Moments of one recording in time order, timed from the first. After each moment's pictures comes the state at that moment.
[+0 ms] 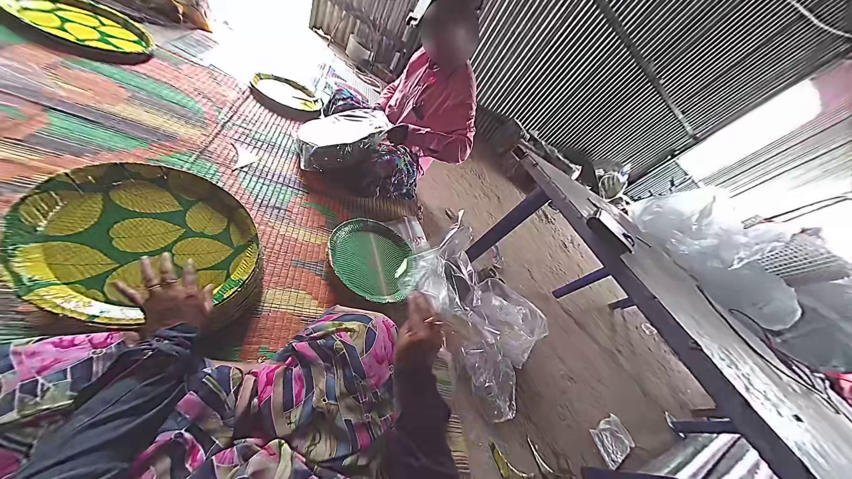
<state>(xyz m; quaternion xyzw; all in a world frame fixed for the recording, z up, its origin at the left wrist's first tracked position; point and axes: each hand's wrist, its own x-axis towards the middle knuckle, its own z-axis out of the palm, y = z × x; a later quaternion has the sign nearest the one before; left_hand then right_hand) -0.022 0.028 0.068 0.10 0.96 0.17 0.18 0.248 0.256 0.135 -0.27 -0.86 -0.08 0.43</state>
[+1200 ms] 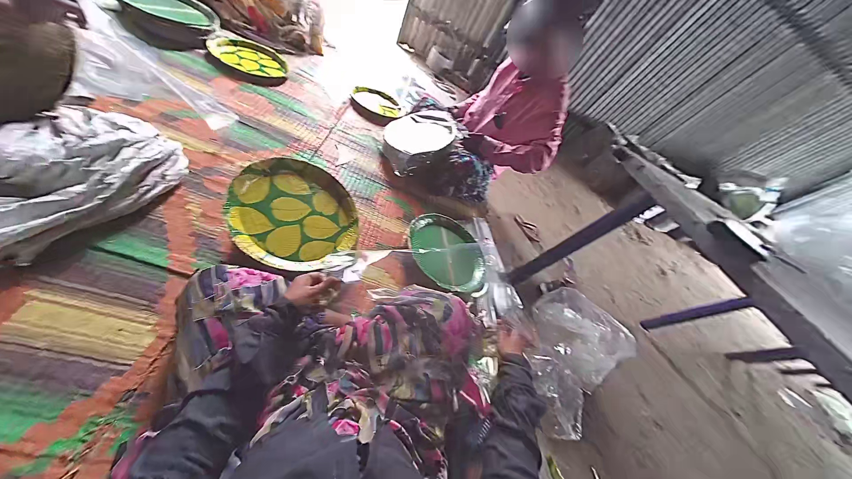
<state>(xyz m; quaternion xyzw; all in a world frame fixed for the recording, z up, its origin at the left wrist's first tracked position) 0.043 -0.040 0.066 0.10 0.72 0.60 0.34 0.319 0.327 0.086 -0.54 -0.80 0.24 0.13</state>
